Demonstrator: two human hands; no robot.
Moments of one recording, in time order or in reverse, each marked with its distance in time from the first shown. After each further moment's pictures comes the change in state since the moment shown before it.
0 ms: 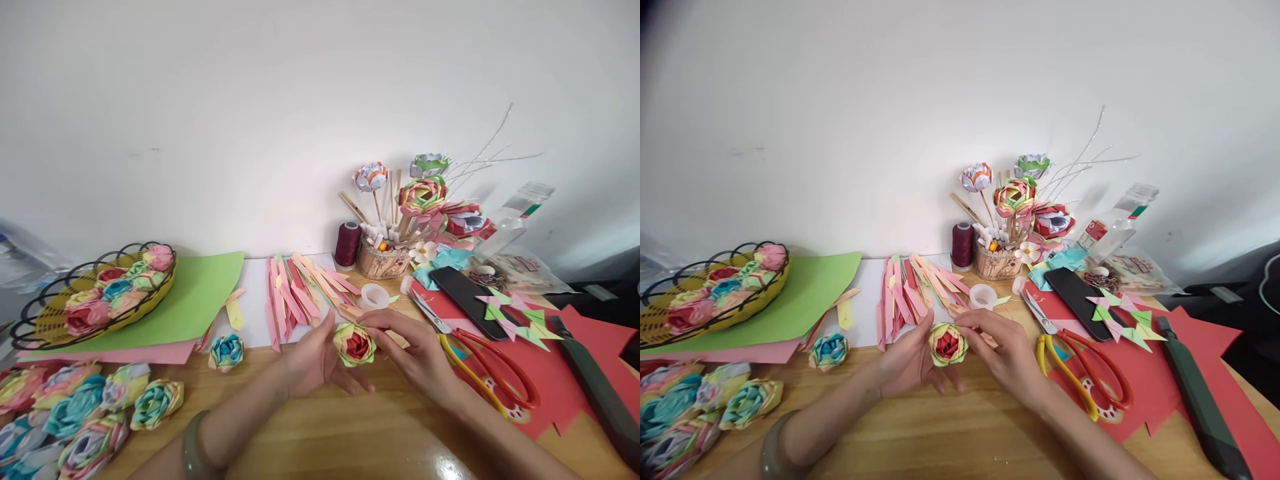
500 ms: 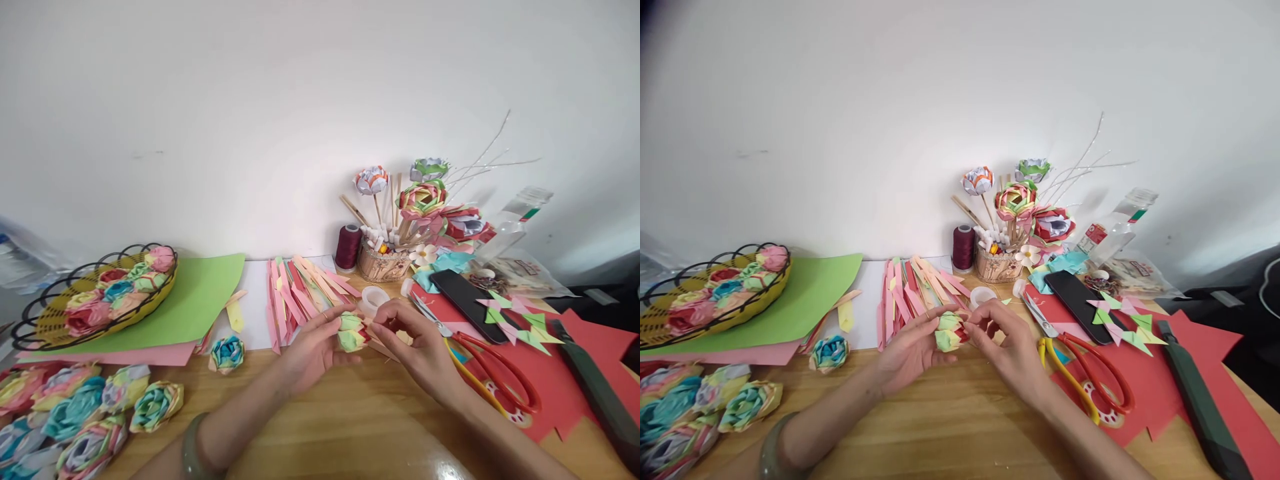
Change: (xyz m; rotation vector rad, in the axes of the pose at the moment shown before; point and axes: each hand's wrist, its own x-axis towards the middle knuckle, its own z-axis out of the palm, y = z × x) left_hand -0.003 0.005 0.006 -0.033 0.194 0.287; right_hand 0.003 0.000 0.000 0.001 0.104 0.116
